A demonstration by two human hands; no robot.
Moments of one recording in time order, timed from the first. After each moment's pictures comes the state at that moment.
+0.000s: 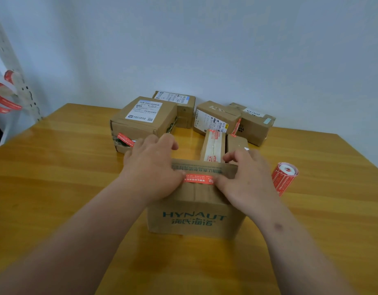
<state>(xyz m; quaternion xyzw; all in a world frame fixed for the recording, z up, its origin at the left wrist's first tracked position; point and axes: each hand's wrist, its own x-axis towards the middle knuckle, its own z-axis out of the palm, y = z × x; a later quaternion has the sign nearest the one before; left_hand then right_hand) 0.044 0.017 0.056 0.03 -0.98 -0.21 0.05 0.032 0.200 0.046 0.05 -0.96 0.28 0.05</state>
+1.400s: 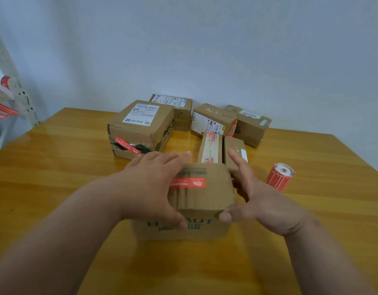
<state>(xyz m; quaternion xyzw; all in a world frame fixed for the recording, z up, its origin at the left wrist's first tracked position) 0.061 0.005 0.062 -0.14 -0.98 -0.08 -0.12 0.035 0.245 0.033 0.19 -0.78 0.55 -0.24</state>
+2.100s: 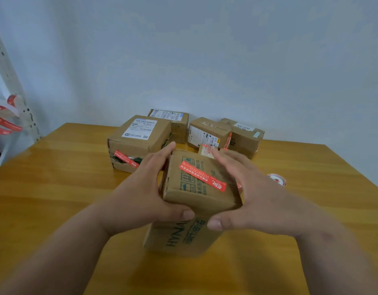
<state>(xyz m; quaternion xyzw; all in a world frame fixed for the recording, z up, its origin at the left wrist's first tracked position) 0.075 0.001 0.060 -0.14 -0.88 -0.46 0.00 0.054 0.239 0.091 0.27 -0.92 0.28 -0.08</state>
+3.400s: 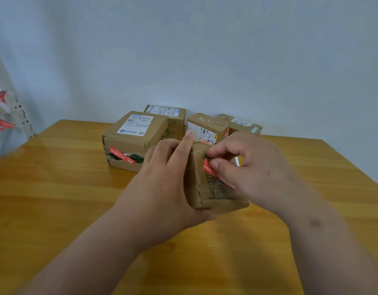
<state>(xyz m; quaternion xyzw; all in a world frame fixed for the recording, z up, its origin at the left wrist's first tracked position) 0.089 0.044 0.070 -0.13 -0.95 -0.23 0.16 0.052 0.220 0.109 0.22 -0.91 0.32 0.13</state>
